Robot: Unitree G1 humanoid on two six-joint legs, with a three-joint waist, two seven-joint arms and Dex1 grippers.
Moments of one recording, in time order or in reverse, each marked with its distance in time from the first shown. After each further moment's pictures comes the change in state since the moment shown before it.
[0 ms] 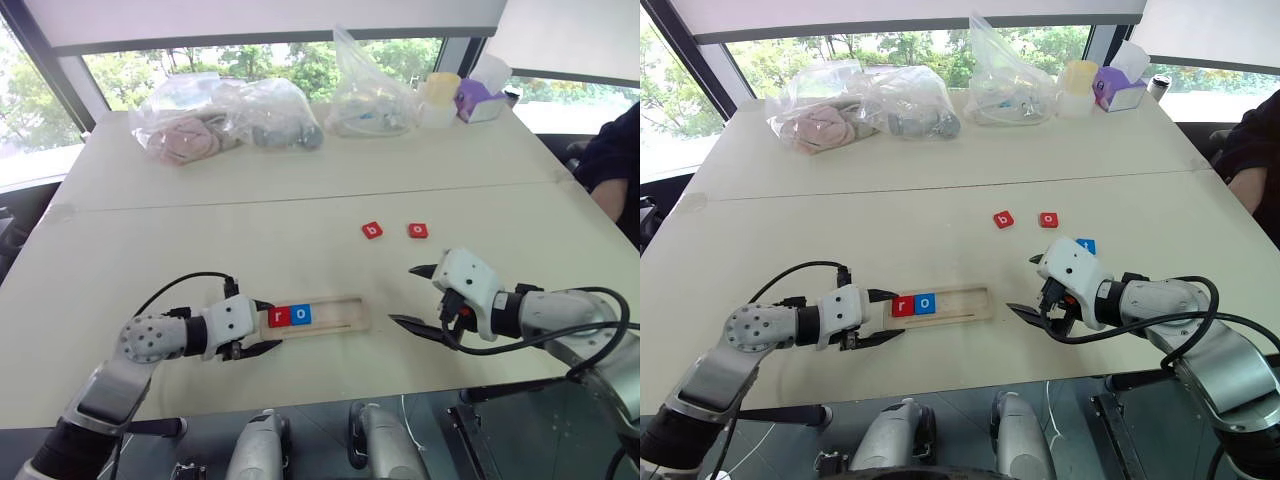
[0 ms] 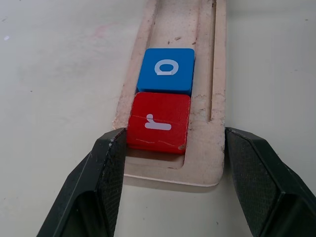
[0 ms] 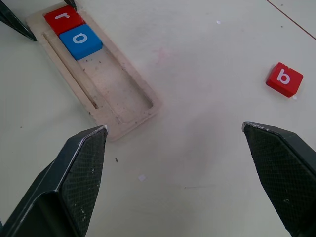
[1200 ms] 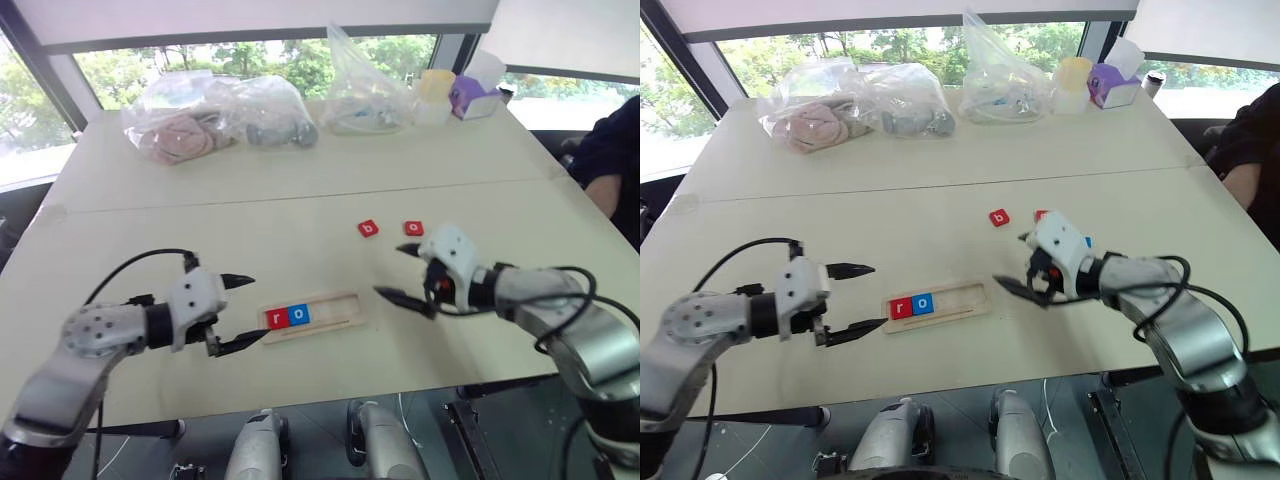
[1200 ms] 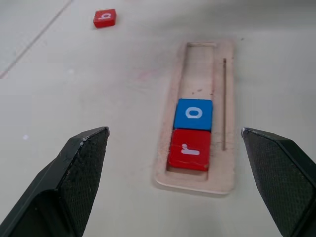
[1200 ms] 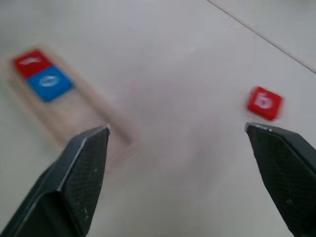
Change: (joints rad) left arm 0.055 0.118 0.284 -0.214 -0.373 0.277 -0.040; right arm -0.257 0.183 0.100 0.277 -0.076 -0.015 -0.086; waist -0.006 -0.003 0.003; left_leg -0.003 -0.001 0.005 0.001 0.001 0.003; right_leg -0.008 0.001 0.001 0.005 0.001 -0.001
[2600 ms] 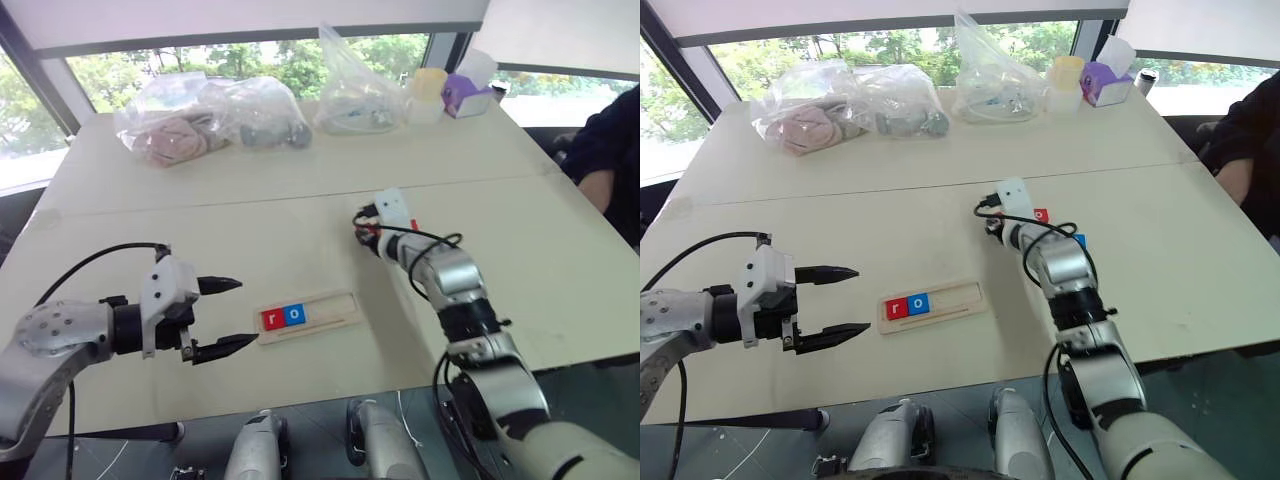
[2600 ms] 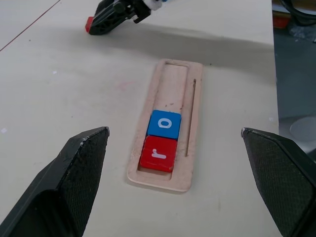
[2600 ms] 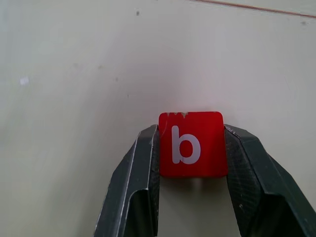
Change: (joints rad) left arm 0.044 0.083 0.117 -0.083 -0.185 0.127 0.008; right arm -0.260 0.451 0.009 0.492 -0.241 0.131 -0.377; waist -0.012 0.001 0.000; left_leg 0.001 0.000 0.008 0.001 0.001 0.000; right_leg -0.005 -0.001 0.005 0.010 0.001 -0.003
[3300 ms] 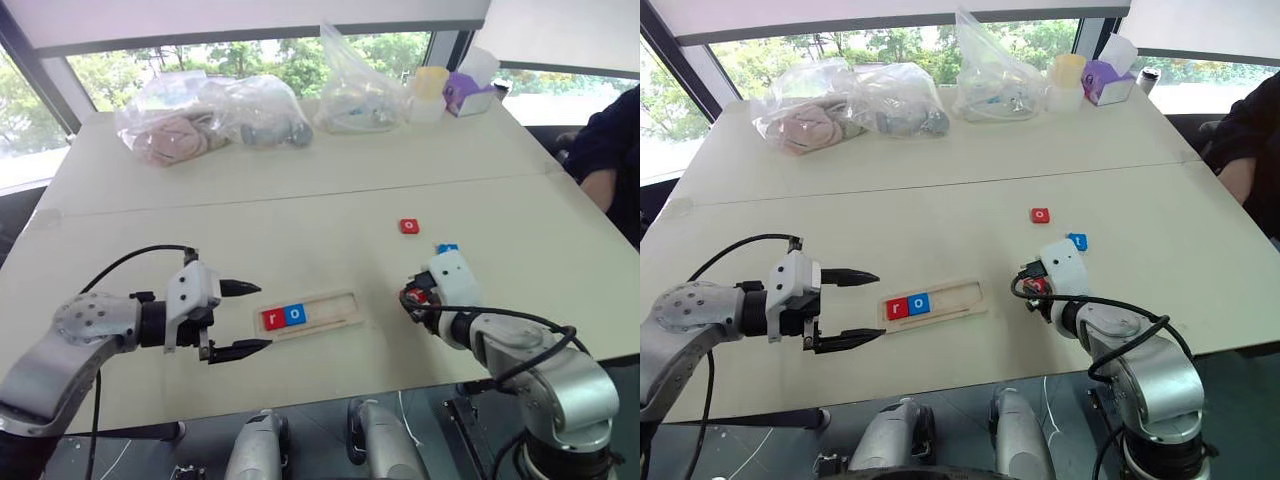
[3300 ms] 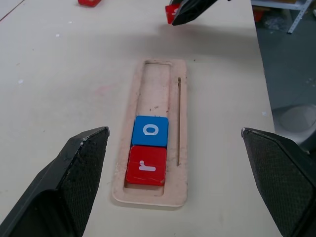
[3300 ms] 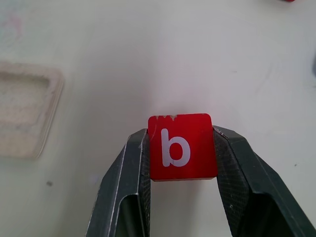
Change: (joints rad) left arm -0.100 -0.019 -0.169 0.109 0.086 -0.121 -0.056; right arm 0.435 -0.091 -0.125 -0.896 0.121 0.587 -0.061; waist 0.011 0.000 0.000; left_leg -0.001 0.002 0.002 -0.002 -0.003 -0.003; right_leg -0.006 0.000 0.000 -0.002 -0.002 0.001
